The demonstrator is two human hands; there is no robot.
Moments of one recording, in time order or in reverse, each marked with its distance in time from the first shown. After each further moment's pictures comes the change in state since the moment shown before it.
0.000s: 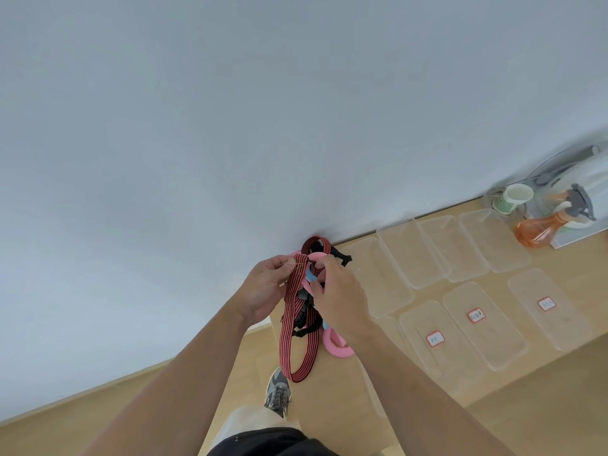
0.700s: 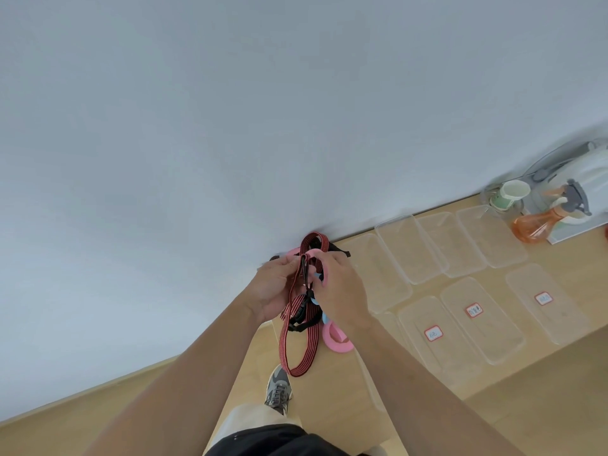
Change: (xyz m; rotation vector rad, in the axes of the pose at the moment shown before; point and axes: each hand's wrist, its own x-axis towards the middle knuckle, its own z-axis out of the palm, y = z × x) left_hand -0.003 0.004 0.025 -0.108 0.056 -0.135; right_hand 0.001 0.004 0.002 -0.007 0.080 -0.031
